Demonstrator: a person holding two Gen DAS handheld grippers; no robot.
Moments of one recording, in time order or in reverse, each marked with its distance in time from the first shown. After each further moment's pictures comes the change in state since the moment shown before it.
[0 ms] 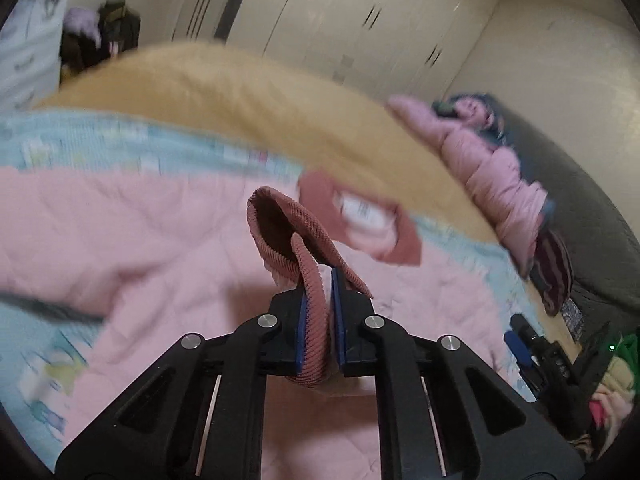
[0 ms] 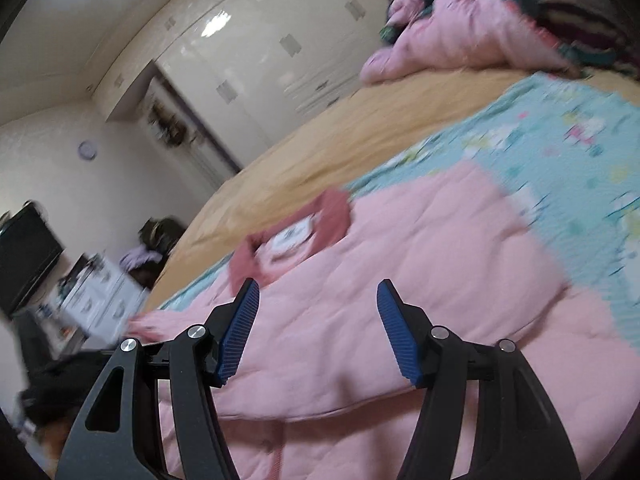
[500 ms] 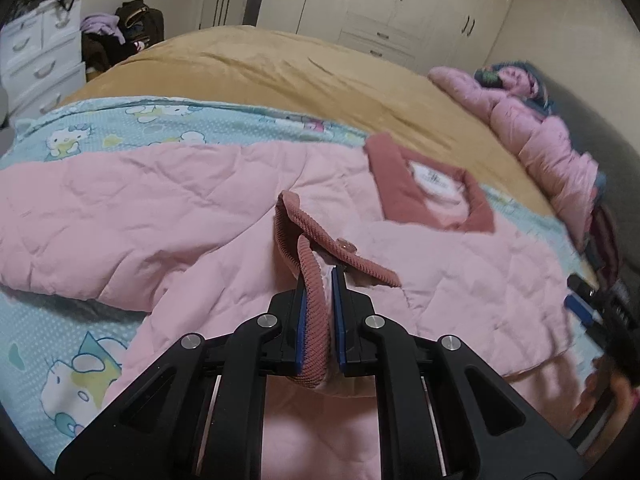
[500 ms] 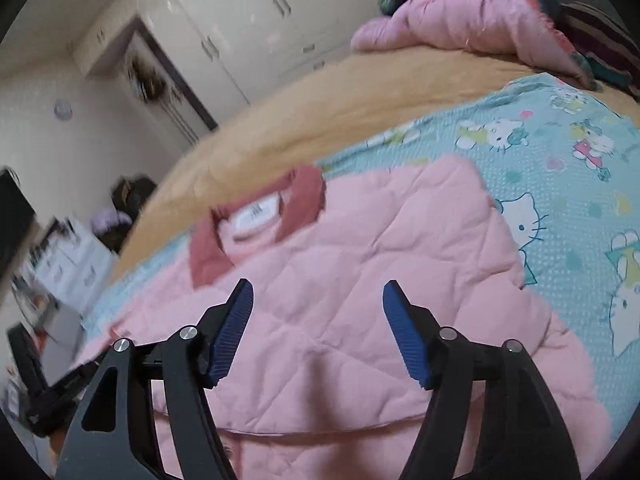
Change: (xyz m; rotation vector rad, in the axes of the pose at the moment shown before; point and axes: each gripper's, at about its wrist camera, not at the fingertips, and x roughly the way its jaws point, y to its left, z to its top) left arm 0.047 0.036 -0.022 0.033 0.126 0.197; right arm 0.074 -0.008 0.020 -0.116 0.238 -0.113
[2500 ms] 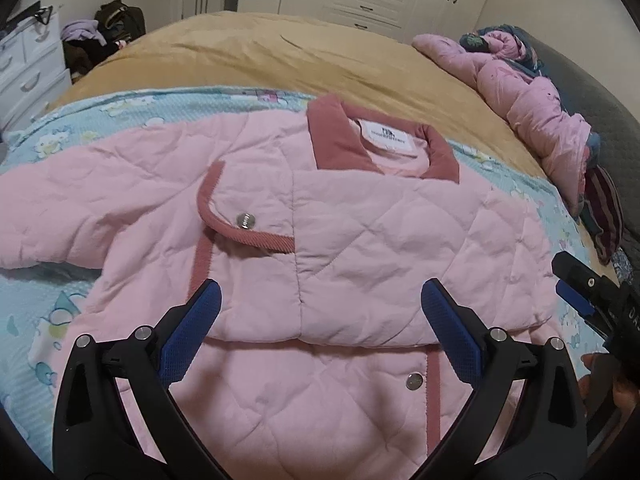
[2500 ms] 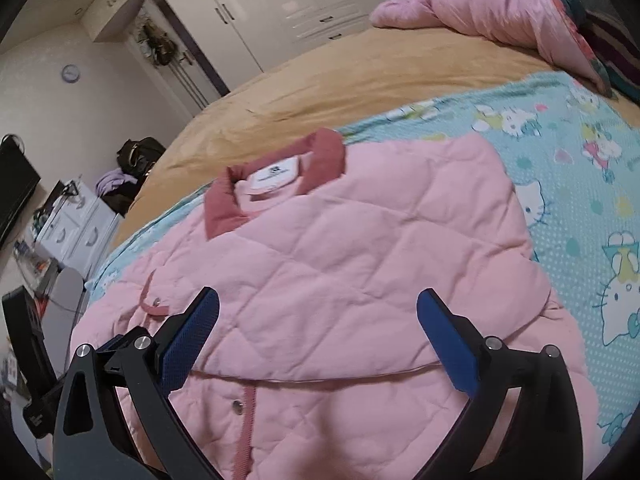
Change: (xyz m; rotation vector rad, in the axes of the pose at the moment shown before) left arm -0.010 -0.073 -0.022 0.050 0.075 0.023; right arm -0.031 0.031 -0.013 -0.081 0.074 0.056
